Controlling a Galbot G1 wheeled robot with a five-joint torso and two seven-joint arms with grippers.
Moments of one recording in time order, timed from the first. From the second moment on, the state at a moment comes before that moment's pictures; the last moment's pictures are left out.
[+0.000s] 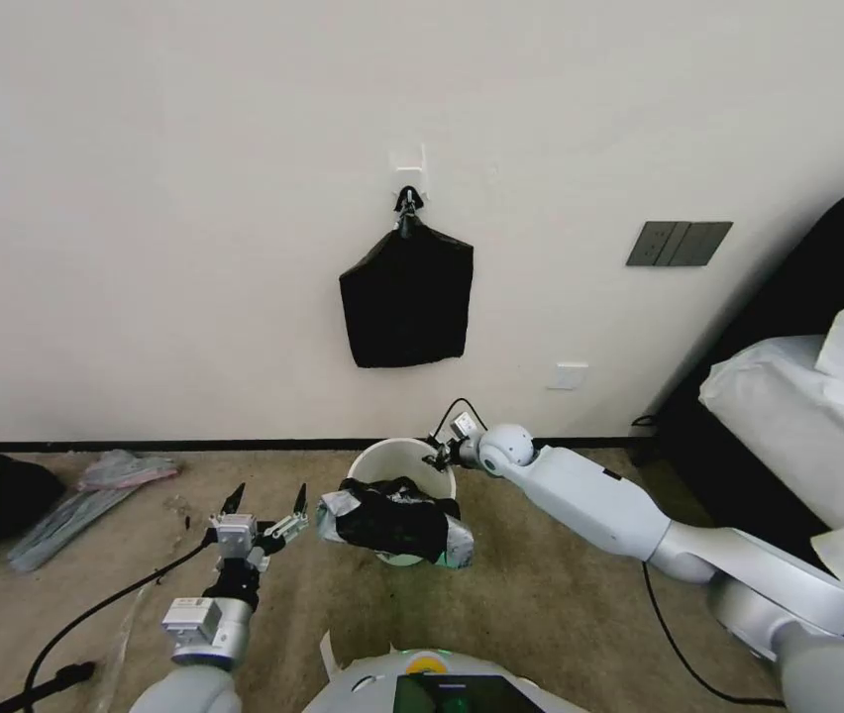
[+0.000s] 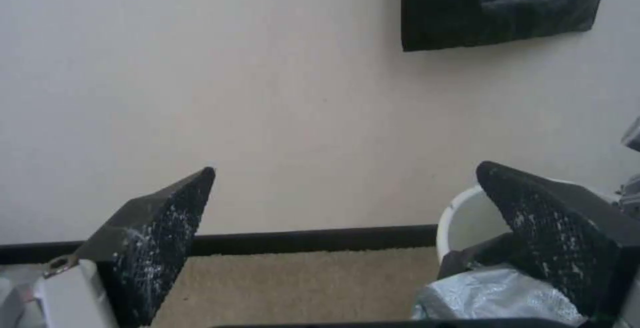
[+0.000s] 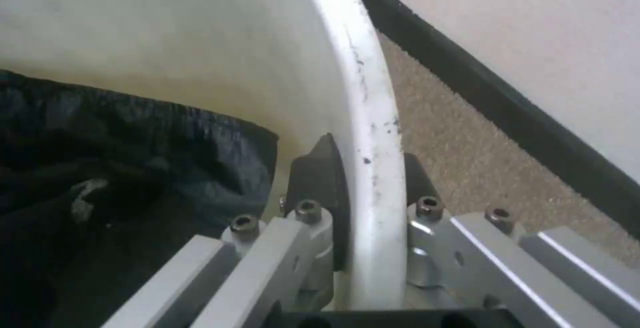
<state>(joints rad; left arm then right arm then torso) 1.95 -1.27 -0.62 -2.35 -0.24 -0.02 -0.16 -0.36 1.00 -0.56 1.44 0.80 -0.71 -0.10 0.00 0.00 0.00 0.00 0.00</state>
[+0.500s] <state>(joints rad) 1.92 -1.26 -0.61 -2.36 -0.29 0.02 -0.19 -0.65 0.93 -0.25 1.77 1.34 -0.71 0.58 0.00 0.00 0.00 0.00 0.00</state>
